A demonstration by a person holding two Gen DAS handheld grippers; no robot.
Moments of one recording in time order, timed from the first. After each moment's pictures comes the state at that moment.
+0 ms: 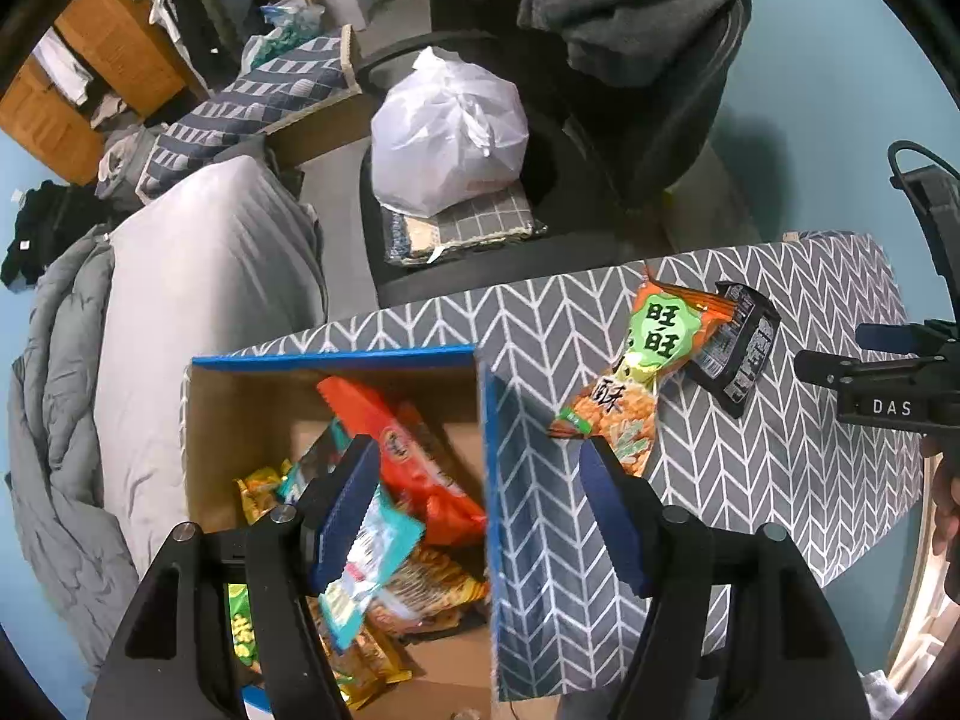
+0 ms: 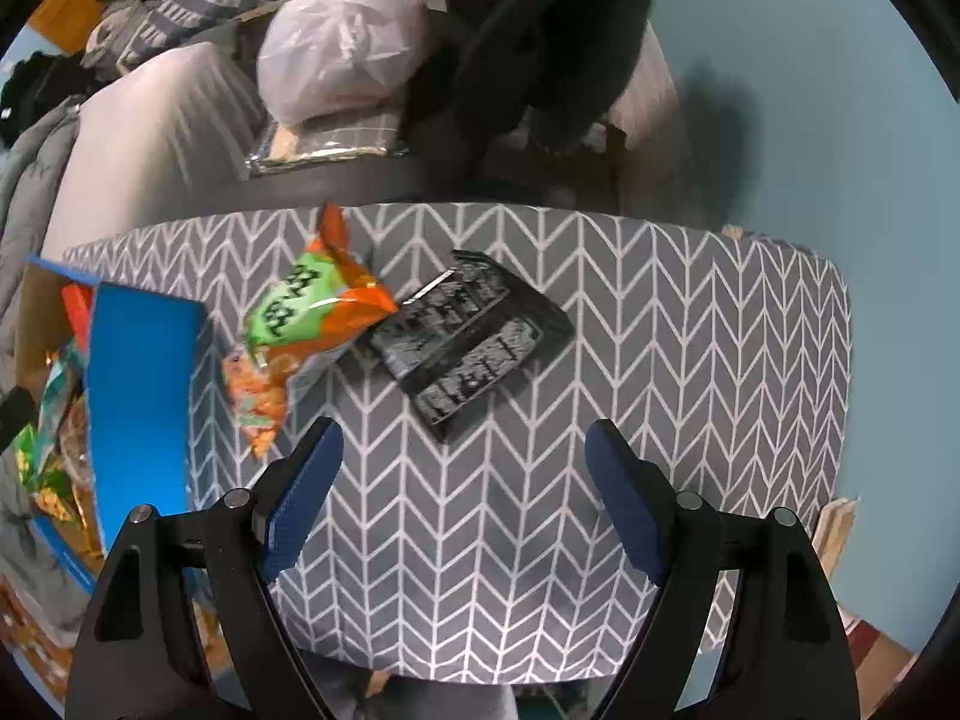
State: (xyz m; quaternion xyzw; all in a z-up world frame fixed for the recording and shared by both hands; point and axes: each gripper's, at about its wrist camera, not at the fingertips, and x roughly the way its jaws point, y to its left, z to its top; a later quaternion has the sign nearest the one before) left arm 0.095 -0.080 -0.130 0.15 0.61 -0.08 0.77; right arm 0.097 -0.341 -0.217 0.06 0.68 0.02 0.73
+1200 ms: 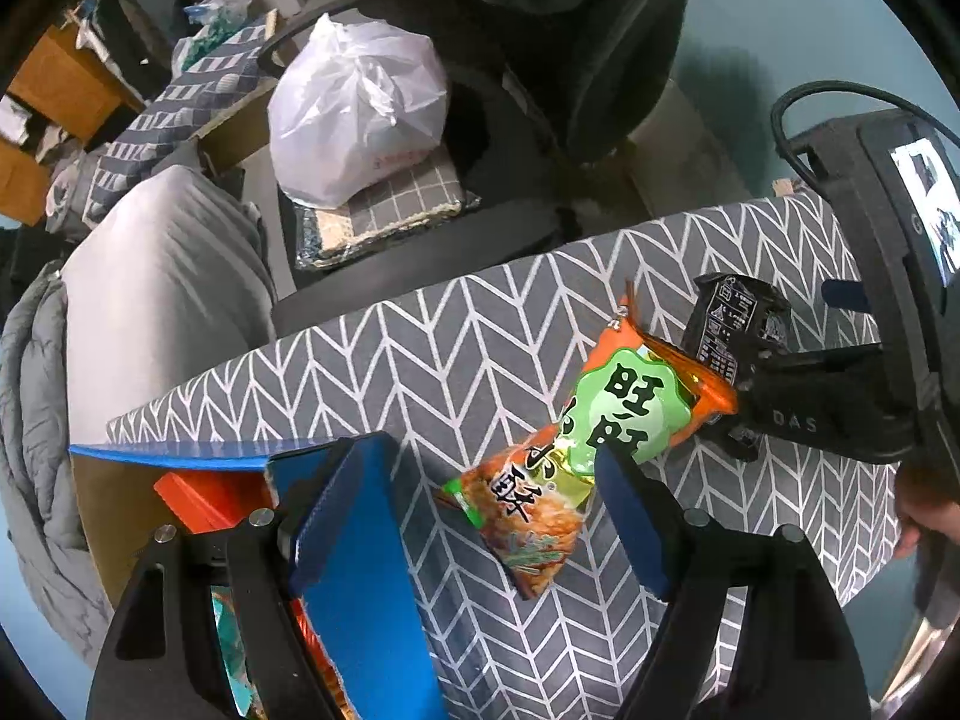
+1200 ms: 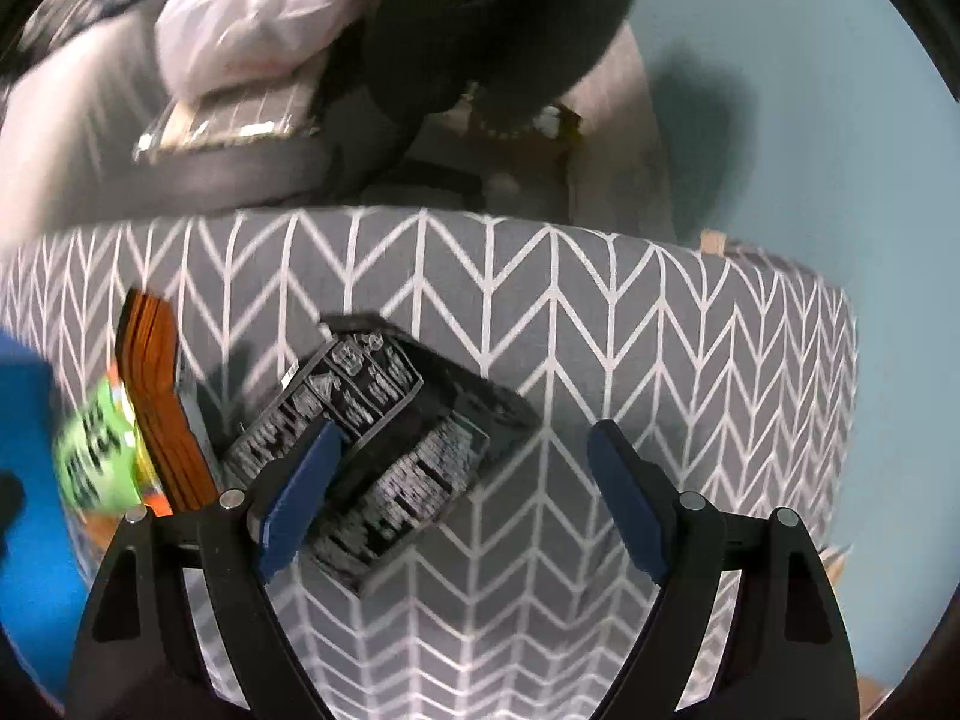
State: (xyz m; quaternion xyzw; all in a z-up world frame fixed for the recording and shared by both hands) left arm 0.129 -0.154 -0.215 0.19 0.64 -0.13 0.73; right arm 0.144 -0.344 -0.308 -0.01 0.70 -0.03 0.71
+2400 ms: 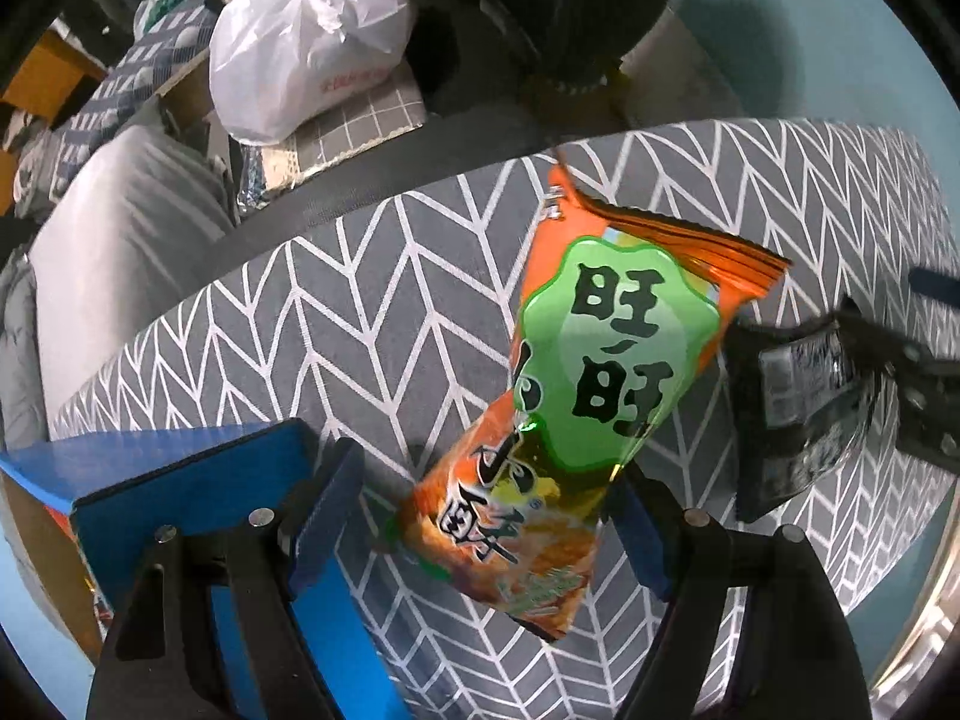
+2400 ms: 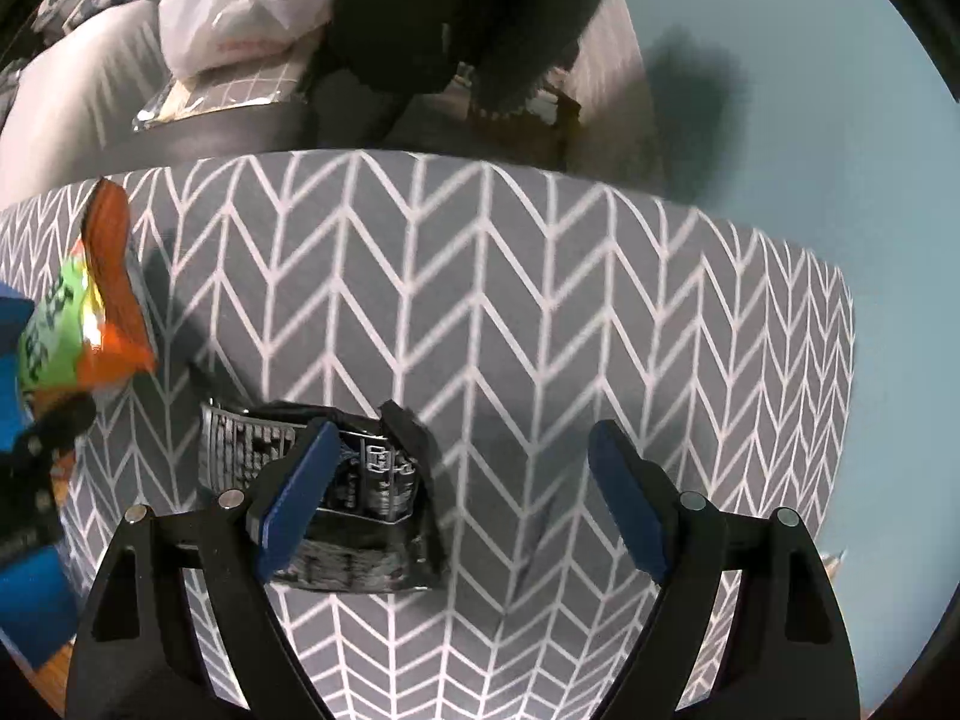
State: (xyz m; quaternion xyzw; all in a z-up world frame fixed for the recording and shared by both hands) left arm 0.140 -0.164 -0.290 0.18 0.70 -0.13 0.68; right arm 0.116 -0.384 -0.311 0.01 0.71 -0.02 0.71
